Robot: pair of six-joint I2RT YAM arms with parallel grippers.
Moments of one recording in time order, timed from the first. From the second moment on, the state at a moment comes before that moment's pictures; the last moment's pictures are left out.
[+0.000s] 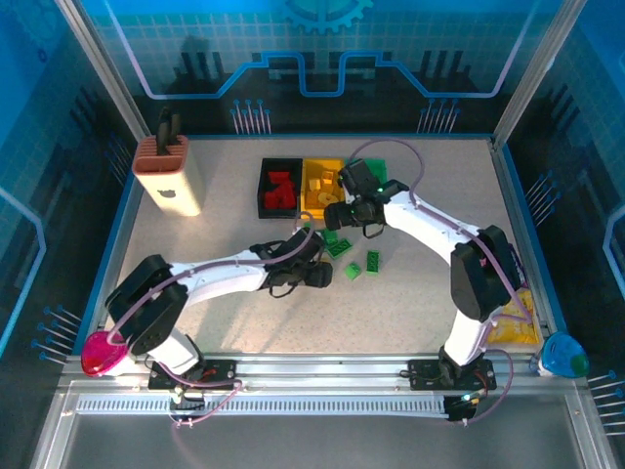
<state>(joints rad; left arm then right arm) -0.82 1.60 0.92 -0.35 -0.04 -0.67 0.55 1.77 1.38 -0.67 0.05 0.32</state>
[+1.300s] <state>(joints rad) -0.77 1.77 1.39 -0.70 -0.21 -0.57 0.43 1.51 0.95 -0.46 -0.03 0.40</state>
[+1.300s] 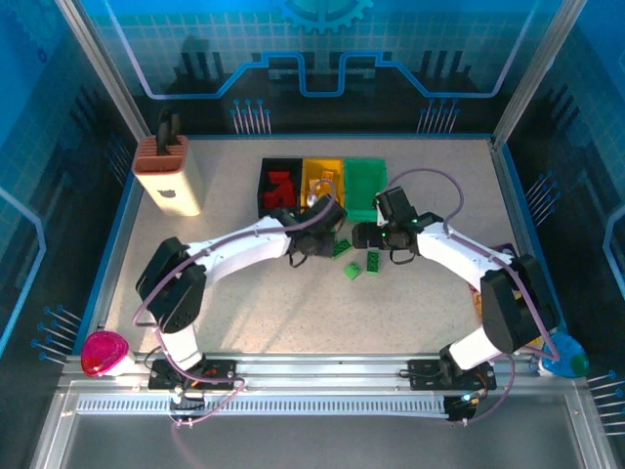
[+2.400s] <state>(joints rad) -0.56 1.84 1.46 -0.64 -0.14 -0.48 0.43 1.32 0.78 -0.47 -0.03 0.43</state>
